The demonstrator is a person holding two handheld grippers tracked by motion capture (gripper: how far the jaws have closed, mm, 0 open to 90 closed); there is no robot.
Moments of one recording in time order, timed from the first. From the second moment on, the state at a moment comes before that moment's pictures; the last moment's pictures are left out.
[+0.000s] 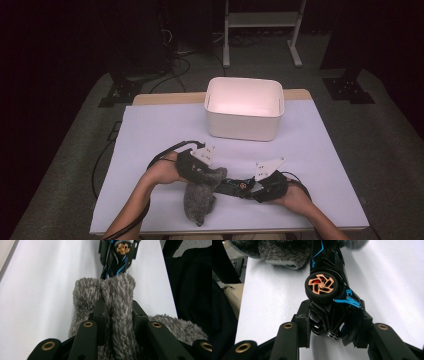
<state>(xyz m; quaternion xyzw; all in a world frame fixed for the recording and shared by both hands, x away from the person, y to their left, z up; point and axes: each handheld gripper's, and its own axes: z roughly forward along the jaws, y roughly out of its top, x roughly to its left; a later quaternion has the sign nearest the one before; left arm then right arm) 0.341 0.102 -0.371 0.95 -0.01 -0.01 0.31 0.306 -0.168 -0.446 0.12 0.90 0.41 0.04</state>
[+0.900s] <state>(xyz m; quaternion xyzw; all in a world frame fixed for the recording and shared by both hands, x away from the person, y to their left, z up) 0.339 0.072 -0.374 0.94 -0.04 -0.04 0.33 0.307 -0.175 -0.443 0.12 0.91 0.40 0.03</state>
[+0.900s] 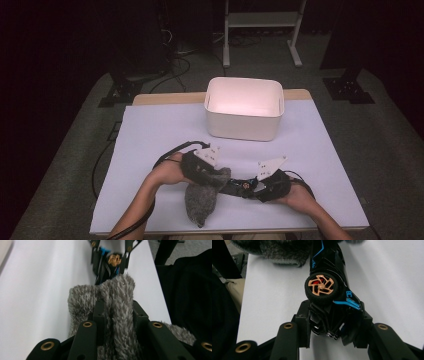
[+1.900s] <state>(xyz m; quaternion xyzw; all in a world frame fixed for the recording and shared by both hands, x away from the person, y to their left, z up) 0.343 0.086 -0.377 0.94 -0.04 -0.04 0.34 0.307 -0.174 -0.442 0.12 0.91 0.39 0.03</state>
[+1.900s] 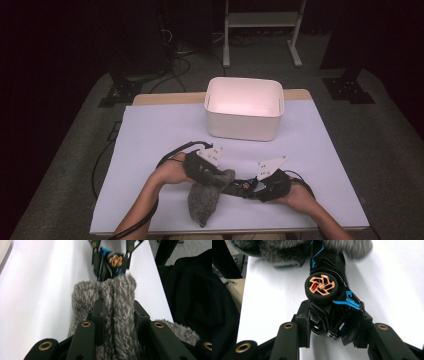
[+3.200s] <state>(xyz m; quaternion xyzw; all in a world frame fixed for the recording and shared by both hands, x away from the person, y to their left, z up) 0.341 0.117 -0.394 0.92 -0.01 -0.05 0.38 0.321 -0.105 -0.411 0.07 0.95 0.30 0.03</state>
